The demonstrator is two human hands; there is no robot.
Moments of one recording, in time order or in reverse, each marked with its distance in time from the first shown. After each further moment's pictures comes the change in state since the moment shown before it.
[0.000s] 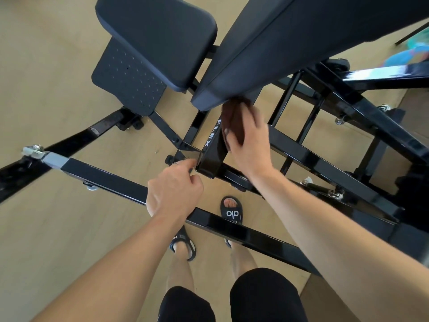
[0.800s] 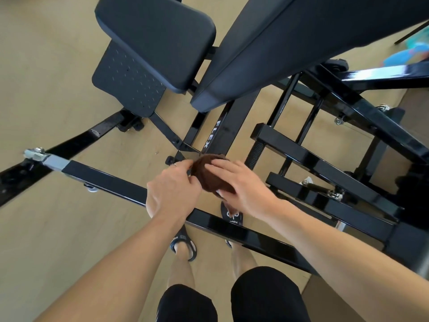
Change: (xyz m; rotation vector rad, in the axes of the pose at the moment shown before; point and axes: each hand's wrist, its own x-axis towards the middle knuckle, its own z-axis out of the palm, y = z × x) left_hand -0.002 0.007 -0.008 -0.021 0.010 -0.030; right_hand -0.069 0.011 -0.016 -0.052 -0.472 -0.408
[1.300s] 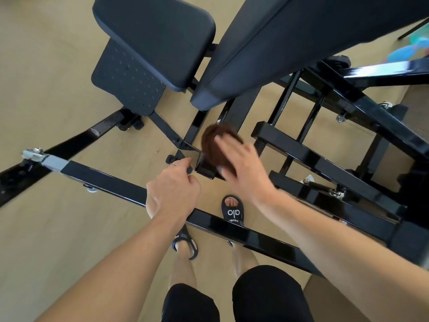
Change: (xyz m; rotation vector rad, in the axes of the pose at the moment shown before) left_hand 0.001 -0.003 0.003 -0.021 0.003 -0.042; right_hand 0.022 0.009 -0.001 -0.019 0.201 0.149
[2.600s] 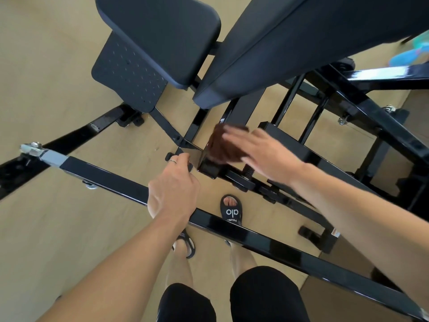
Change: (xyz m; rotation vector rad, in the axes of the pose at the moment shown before) left_hand 0.002 -0.005 0.008 0.017 0.013 0.019; right_hand 0.035 0.042 -0.046 -0.336 -0.278 -0.296
